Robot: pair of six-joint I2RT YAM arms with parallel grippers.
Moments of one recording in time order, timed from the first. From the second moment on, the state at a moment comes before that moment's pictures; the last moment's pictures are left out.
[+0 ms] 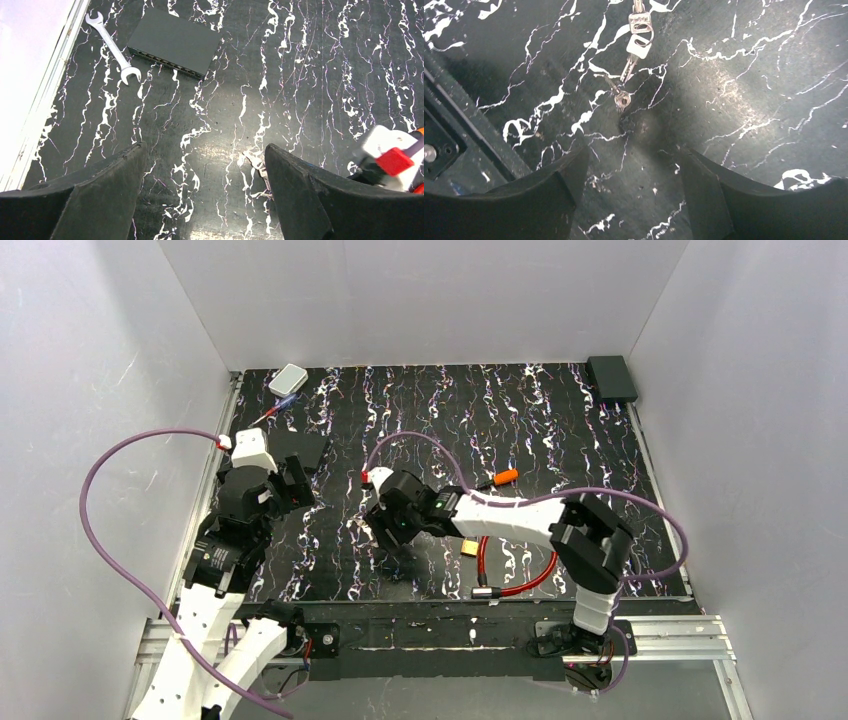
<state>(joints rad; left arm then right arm) -0.29 0.67 0.92 -0.72 -0.36 -0.27 1.10 1.78 1.24 -0.29 -0.03 0.24</state>
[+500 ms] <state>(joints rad) -0.29 0.66 0.92 -0.72 -0.36 -0.27 1.15 1.97 1.37 -0.27 0.04 0.32</state>
